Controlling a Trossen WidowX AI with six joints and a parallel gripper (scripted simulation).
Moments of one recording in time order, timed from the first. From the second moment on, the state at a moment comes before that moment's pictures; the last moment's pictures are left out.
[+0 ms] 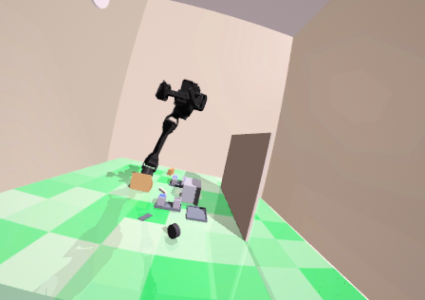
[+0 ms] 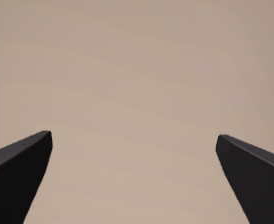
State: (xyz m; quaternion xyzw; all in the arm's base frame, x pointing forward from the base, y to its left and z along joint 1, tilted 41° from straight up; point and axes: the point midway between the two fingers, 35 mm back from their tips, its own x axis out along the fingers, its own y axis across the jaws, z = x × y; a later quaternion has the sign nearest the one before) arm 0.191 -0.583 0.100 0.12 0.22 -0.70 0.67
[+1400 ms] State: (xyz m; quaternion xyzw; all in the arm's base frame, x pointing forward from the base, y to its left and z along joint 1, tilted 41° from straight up) arm 0.380 -0.061 0.082 0.23 0.67 0.26 0.66
